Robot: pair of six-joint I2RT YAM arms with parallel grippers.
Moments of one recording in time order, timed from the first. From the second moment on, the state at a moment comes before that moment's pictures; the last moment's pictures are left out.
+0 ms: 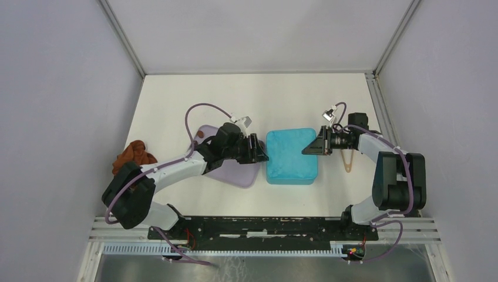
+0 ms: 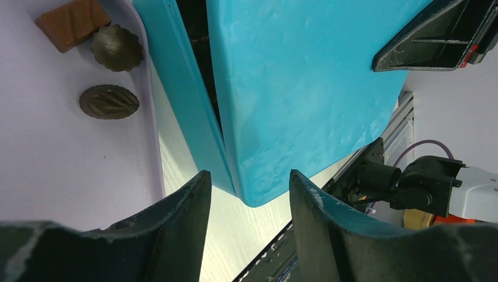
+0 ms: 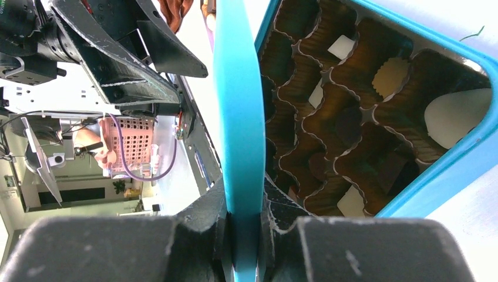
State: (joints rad) left arm -0.73 1.41 0.77 0.02 0.28 -0.75; right arm -0.08 1.53 0.79 -0.39 -1.21 0.02
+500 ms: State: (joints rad) left arm -0.76 1.49 0.84 -0.08 0.28 -0.70; right arm -0.08 1.57 0.82 -0.43 -1.21 0.00
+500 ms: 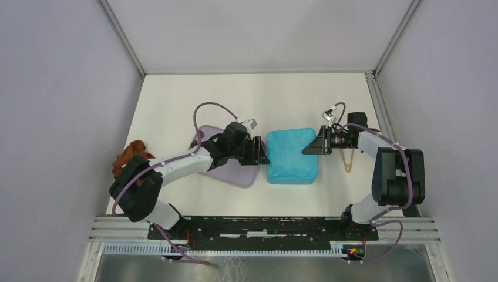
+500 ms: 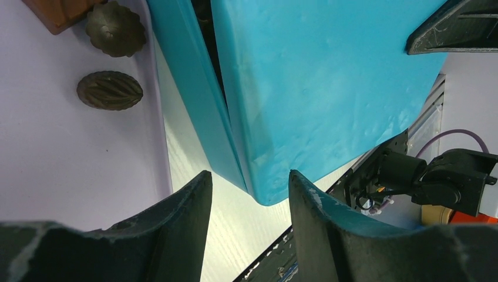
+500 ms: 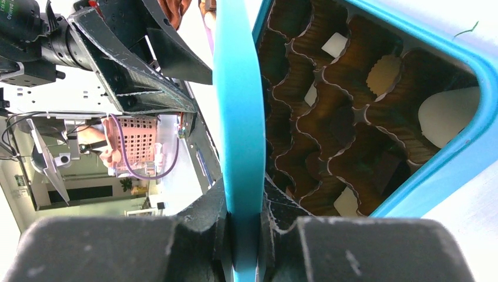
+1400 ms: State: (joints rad) left arm -0.76 1.63 0.96 -0.14 0.29 -0.69; right arm -0.09 1.61 0.85 -0.48 -1.19 -0.06
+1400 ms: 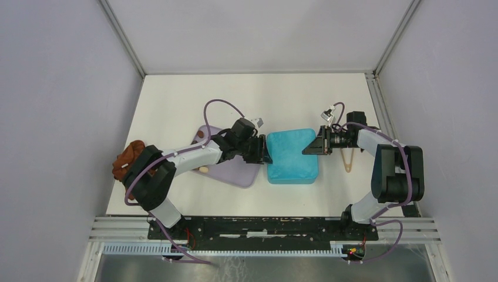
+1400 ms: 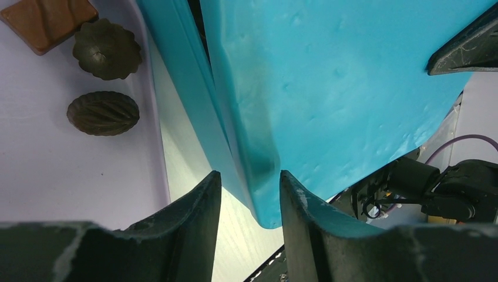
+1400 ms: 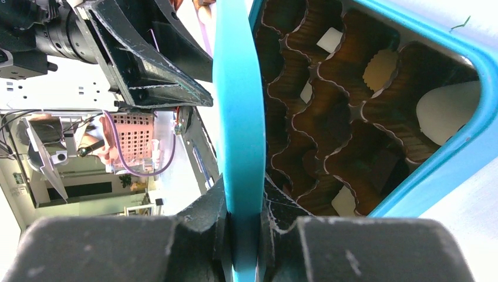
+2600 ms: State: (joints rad) left arm -0.76 1.55 0.96 -0.12 0.29 -0.69; right arm -0.09 1.61 0.82 -0.34 -1.24 0.09
